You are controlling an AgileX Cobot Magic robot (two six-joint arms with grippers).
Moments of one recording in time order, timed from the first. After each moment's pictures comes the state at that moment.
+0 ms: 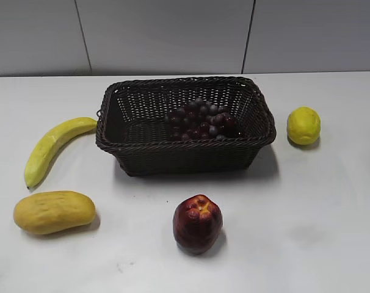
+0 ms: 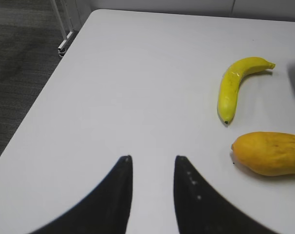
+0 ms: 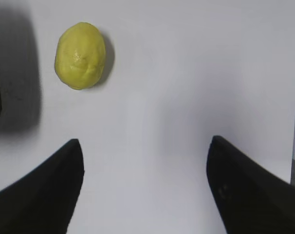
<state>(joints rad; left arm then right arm) -0.02 0.00 -0.48 0.10 1.08 -0.02 0.04 1.67 -1.66 0.00 1.18 -0.03</state>
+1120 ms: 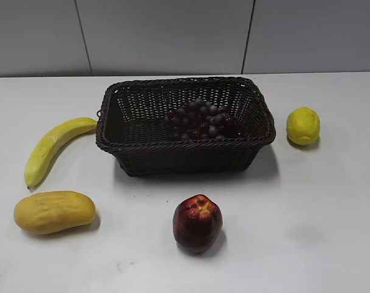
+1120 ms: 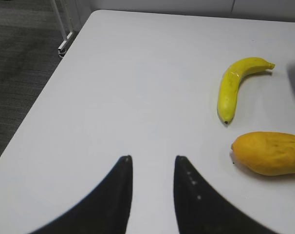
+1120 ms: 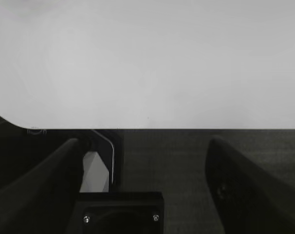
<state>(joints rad) -0.02 0.00 -0.48 0.10 1.08 -0.02 0.04 0.61 -0.53 0.02 1.08 -0.03</state>
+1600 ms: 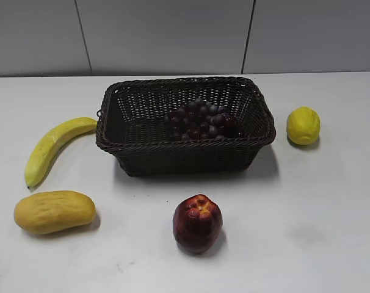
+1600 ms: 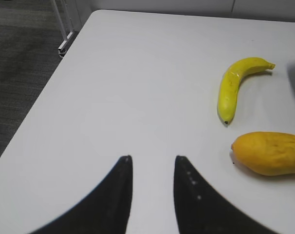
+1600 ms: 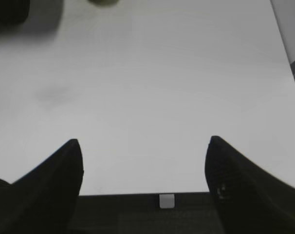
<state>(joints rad) -0.02 0.00 -0.48 0.10 1.08 -0.02 0.04 0.11 -0.50 0.02 1.04 -0.03</state>
